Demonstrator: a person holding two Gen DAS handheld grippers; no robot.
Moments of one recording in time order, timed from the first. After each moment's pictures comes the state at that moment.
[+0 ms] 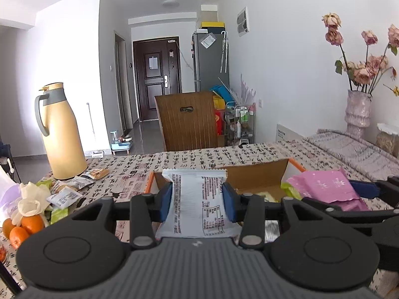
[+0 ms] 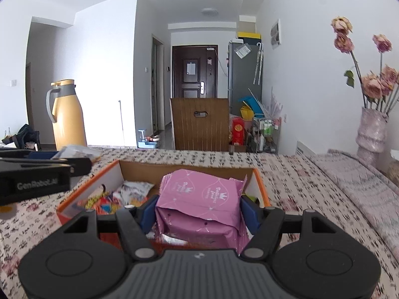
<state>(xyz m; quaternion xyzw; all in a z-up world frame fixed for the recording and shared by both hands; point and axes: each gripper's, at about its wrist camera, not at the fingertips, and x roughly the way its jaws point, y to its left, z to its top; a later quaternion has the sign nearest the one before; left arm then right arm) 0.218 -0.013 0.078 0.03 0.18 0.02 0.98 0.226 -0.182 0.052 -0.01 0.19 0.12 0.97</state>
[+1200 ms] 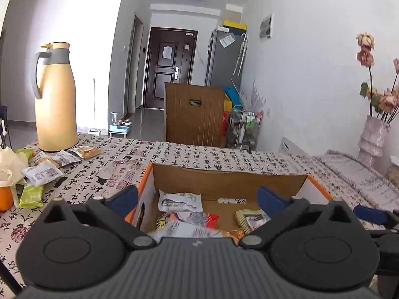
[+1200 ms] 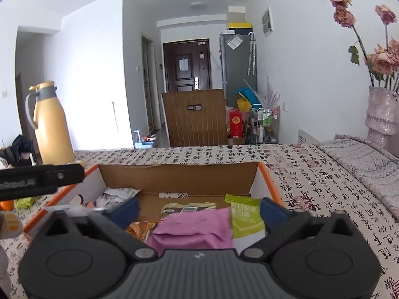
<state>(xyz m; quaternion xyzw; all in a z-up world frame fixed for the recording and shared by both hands) 0.277 0.021 0.043 -0.07 0.18 0.02 0.98 0.298 -0.184 0.018 0.03 0.21 0.11 0.97</state>
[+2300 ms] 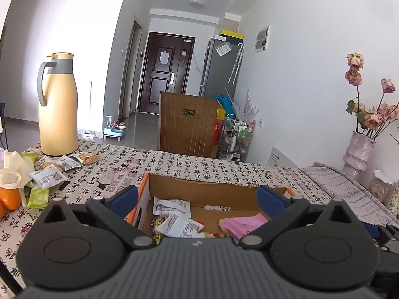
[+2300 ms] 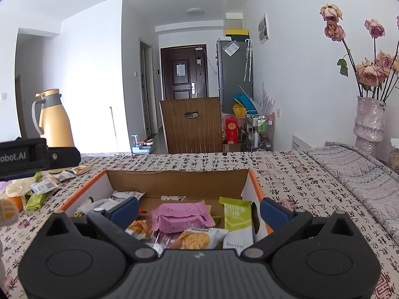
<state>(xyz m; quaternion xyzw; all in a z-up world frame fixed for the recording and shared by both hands) 0.234 0.017 0.081 -0.09 0.17 0.01 0.98 0.252 -0.192 0.045 0.02 0.19 0.10 0.98</state>
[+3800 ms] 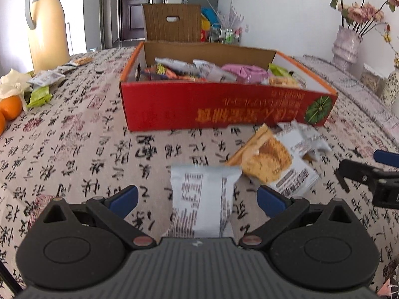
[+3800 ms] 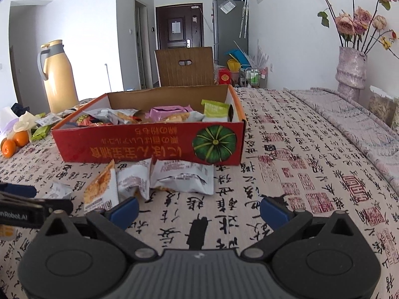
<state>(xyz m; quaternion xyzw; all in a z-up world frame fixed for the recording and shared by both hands) 0.155 0.012 -0.029 -0.02 0.37 -0.03 0.93 0.150 -0.225 -0.020 0.01 0.30 0.09 0.95</state>
